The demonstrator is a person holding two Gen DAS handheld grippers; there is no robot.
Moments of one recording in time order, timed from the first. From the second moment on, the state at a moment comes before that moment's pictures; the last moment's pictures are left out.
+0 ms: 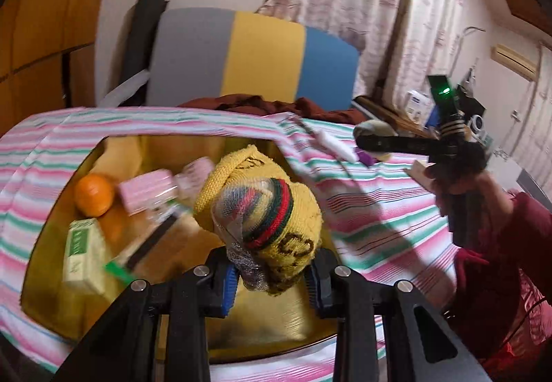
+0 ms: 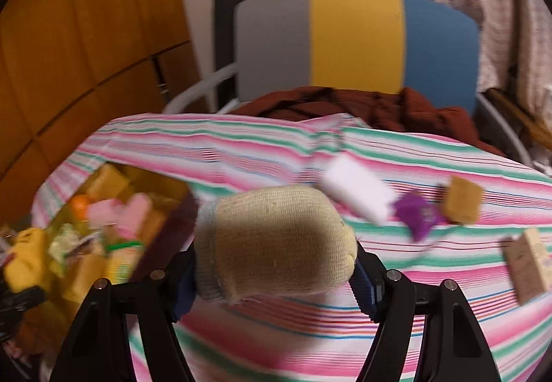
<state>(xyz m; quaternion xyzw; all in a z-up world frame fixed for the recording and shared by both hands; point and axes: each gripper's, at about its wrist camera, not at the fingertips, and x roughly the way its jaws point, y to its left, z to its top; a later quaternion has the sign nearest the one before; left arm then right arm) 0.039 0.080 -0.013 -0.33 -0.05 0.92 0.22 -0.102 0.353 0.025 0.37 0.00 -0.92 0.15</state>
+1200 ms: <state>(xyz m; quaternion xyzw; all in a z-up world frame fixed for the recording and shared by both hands) -0.005 -0.015 -0.037 -0.40 -0.13 0.89 0.14 -0.060 0.231 0.035 0.36 -0.03 -0.91 0.20</state>
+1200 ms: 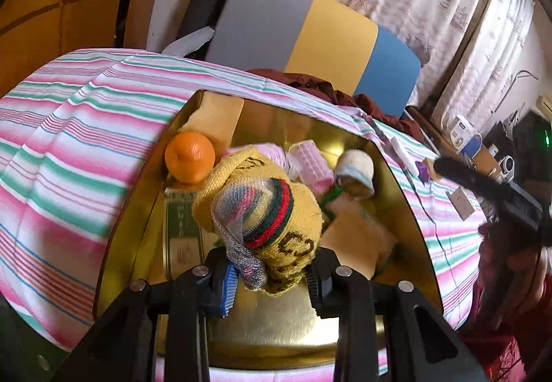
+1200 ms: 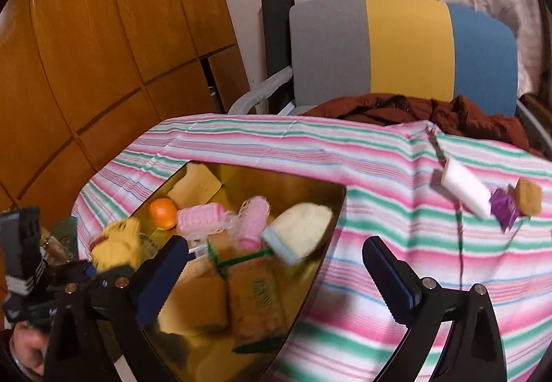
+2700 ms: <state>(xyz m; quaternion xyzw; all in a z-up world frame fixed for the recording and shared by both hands) 0.026 0.146 -0.005 -0.39 -0.02 0.88 0.28 -0.056 0.376 -0.001 0.44 -0.05 -0.89 0.07</state>
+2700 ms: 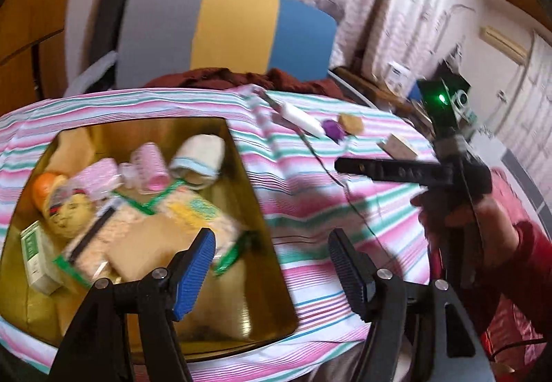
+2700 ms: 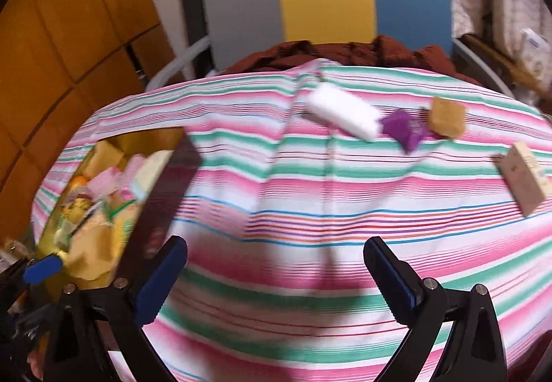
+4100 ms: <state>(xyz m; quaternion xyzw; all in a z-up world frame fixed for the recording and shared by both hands) -0.013 0.287 -0.024 -0.47 0.03 0.82 0.31 -0.134 0.697 -0.041 0.44 -0.27 -0.85 -0.10</state>
